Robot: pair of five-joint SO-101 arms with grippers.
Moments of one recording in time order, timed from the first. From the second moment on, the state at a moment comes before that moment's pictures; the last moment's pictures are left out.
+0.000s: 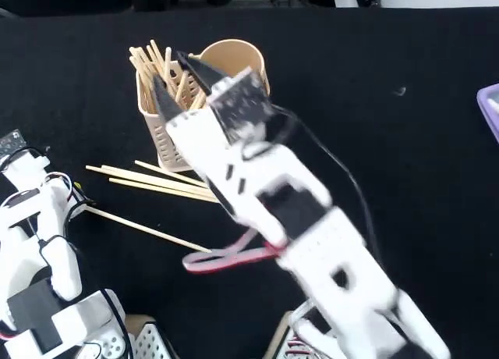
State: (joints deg) left arm -37.5 -14.8 55.1 31.7 3.5; right arm -37.6 -45.4 34.9 24.4 5.7
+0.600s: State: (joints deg) left arm -37.5 -14.8 55.1 31.7 3.5; right arm -31.1 -55.0 73.8 43.2 16.9
